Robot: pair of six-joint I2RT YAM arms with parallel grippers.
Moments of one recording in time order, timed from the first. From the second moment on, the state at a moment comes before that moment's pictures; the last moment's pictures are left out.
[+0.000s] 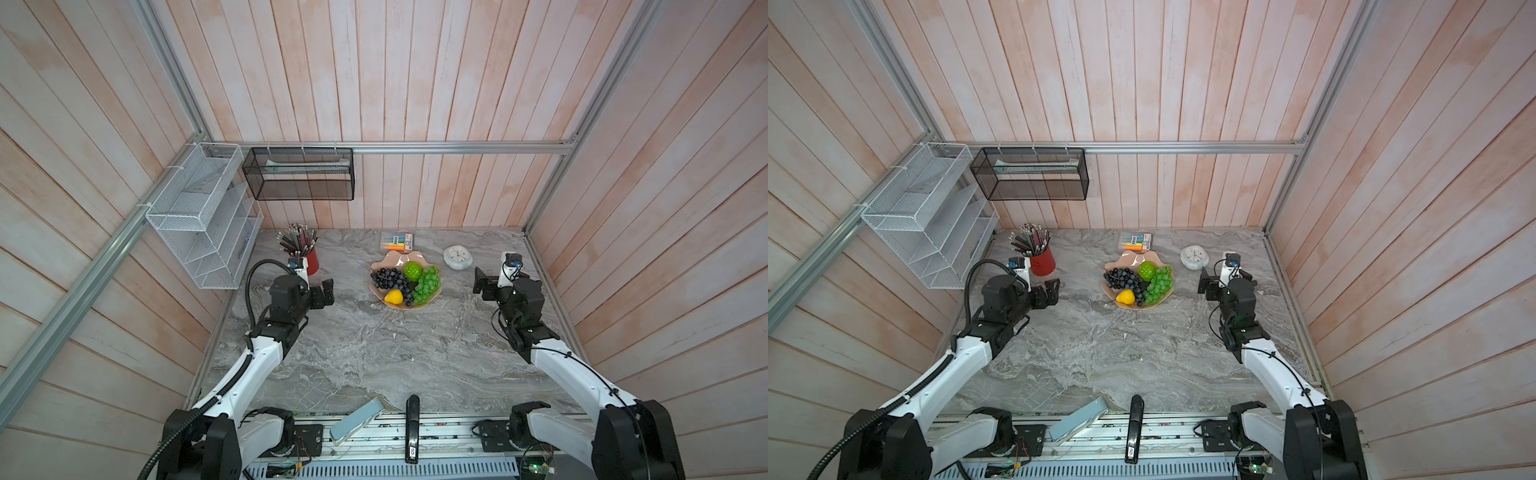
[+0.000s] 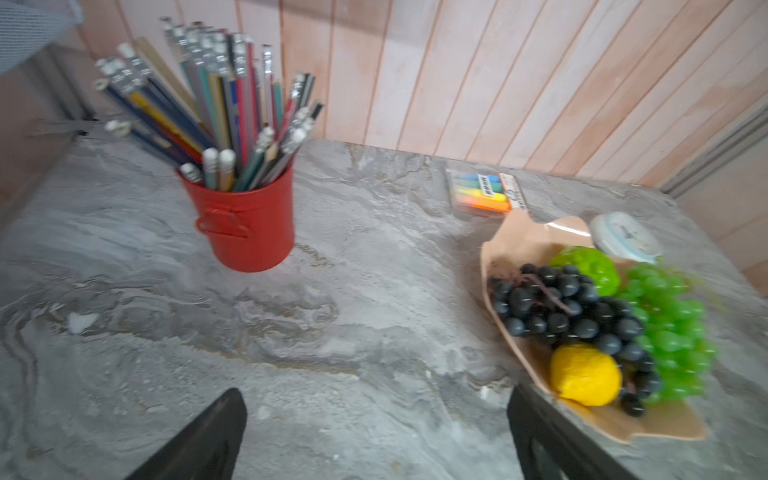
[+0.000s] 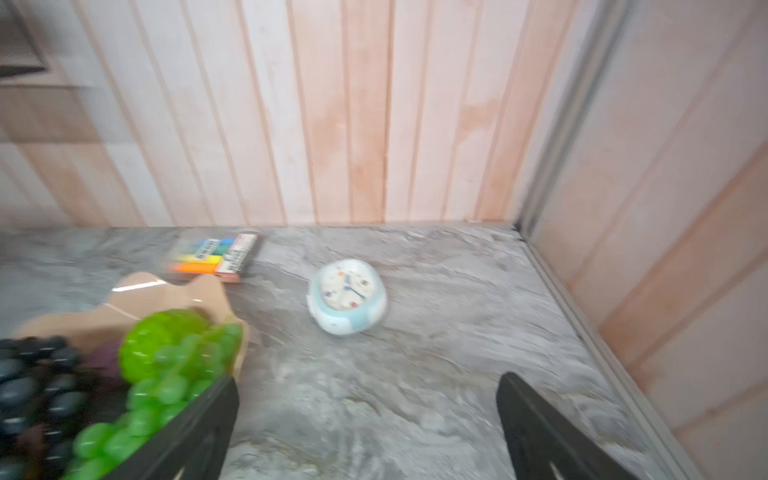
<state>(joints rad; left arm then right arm) -0.14 1.11 0.59 0.07 0.03 -0.19 0.16 1.12 0.52 0.39 0.17 0.05</state>
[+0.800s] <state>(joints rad) 0.02 1.54 0.29 1.04 -0.08 -0.03 0.00 1.54 0.18 1.20 0.07 -0.01</state>
